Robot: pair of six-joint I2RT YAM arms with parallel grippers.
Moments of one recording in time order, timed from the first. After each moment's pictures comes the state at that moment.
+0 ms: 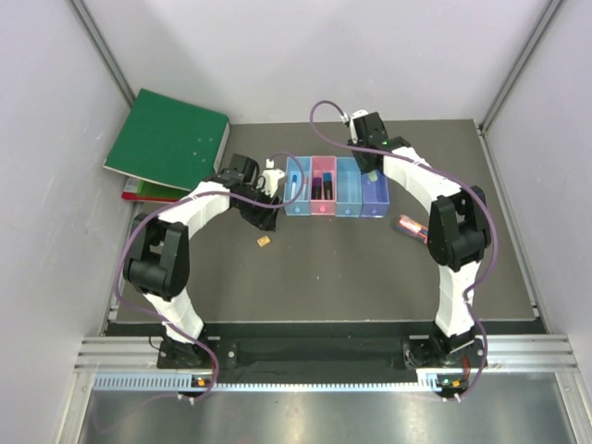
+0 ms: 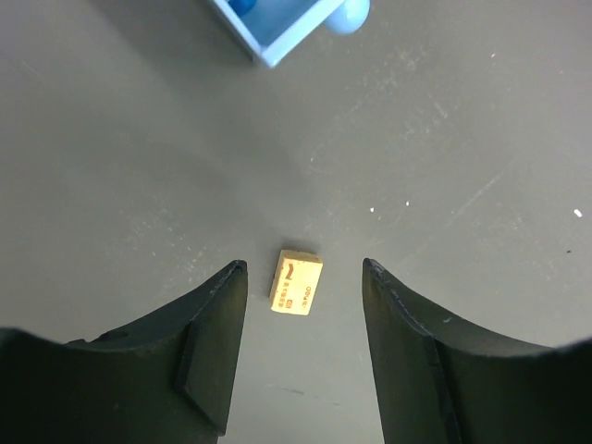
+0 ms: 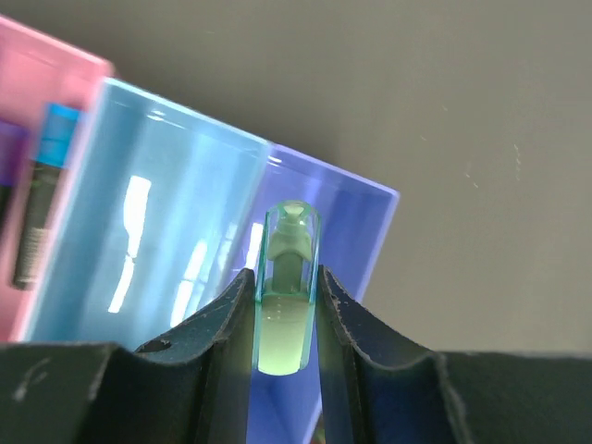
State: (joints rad) left arm -0.32 1.76 1.25 -0.59 0.38 0.28; right arm 0.42 2.03 1.74 -0.52 0.27 -0.14
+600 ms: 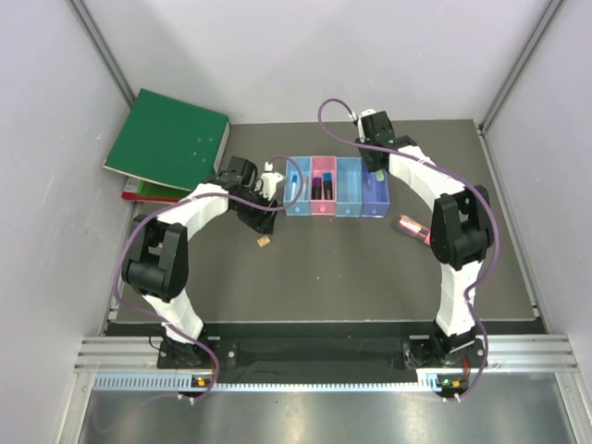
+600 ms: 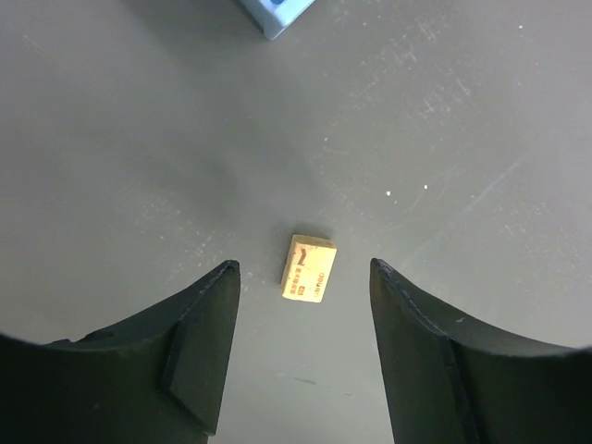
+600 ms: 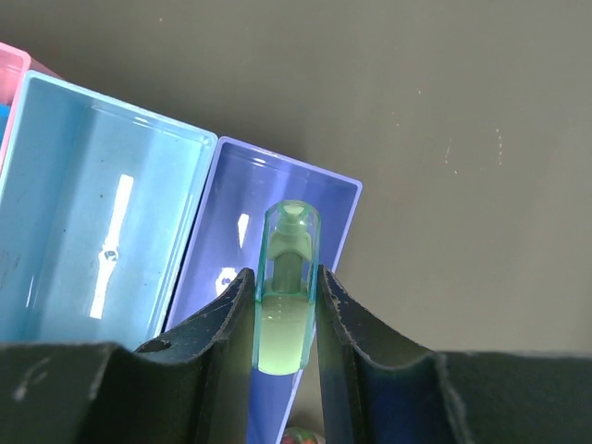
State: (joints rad) left arm -0.31 1.75 1.22 -0.59 0.36 0.31; right arm 0.36 2.03 1.73 -0.52 0.27 -0.14
